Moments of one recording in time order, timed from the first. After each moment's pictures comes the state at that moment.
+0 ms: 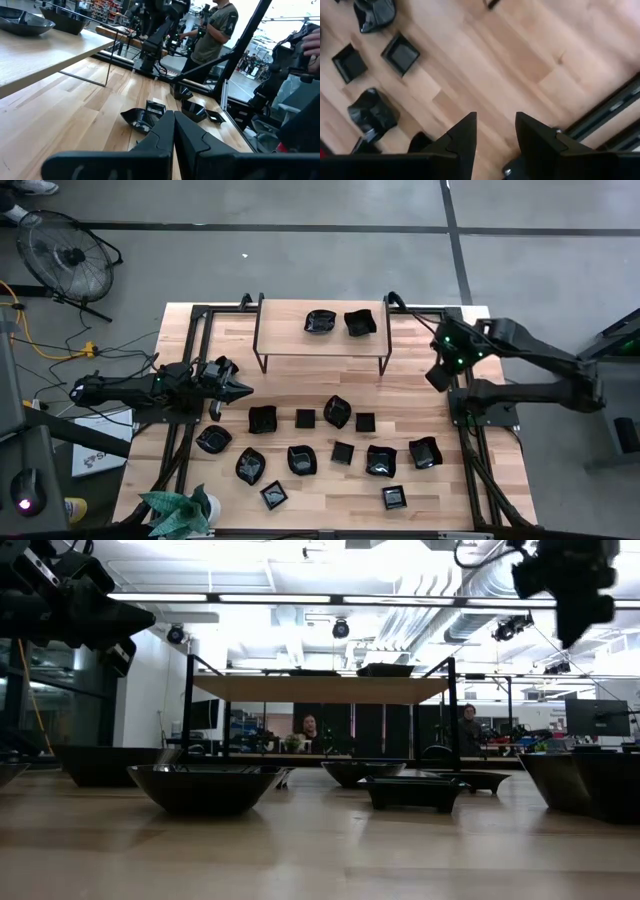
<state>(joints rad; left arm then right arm) -0.01 0.01 0.01 0.01 0.03 -0.35 -0.43 0.87 0.98 -1.37 -0.15 0.44</state>
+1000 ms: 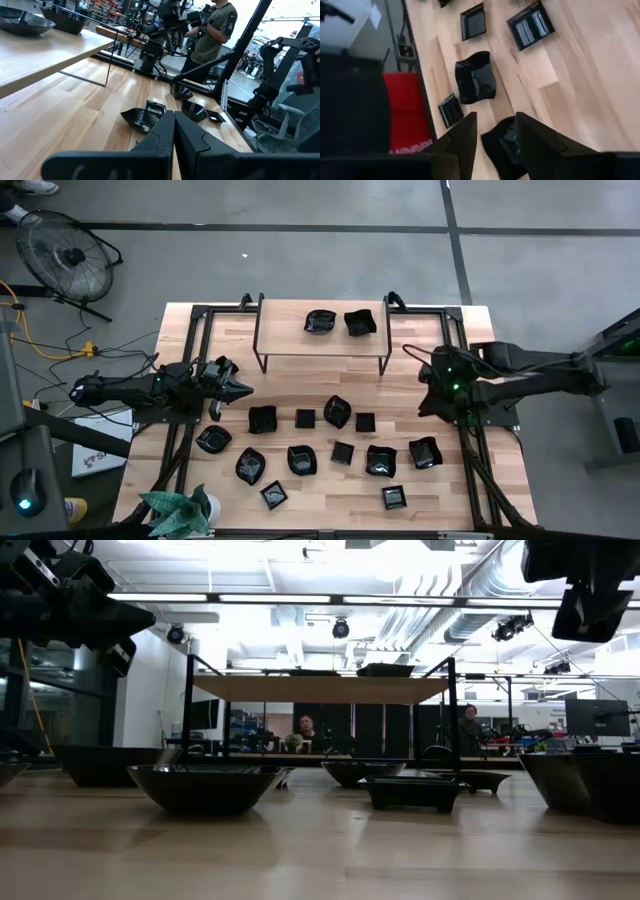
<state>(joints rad) -0.01 0.01 0.01 0.01 0.03 -0.35 -0.05 0.78 0.78 -0.95 -0.44 0.61</state>
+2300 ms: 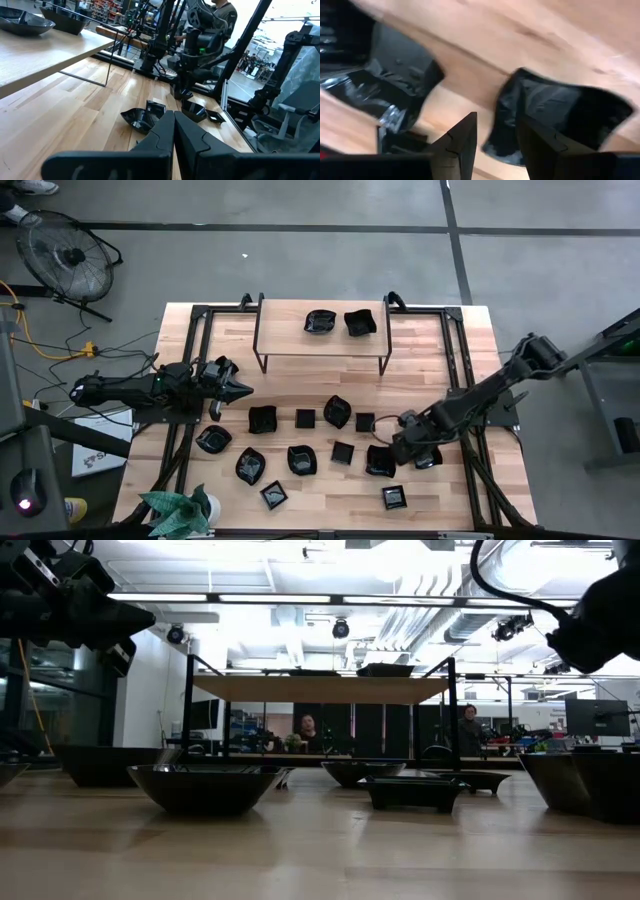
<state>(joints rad) -0.01 0.01 0.01 0.01 0.03 -0.35 0.53 1.40 0.78 -0.74 -0.17 1.64</state>
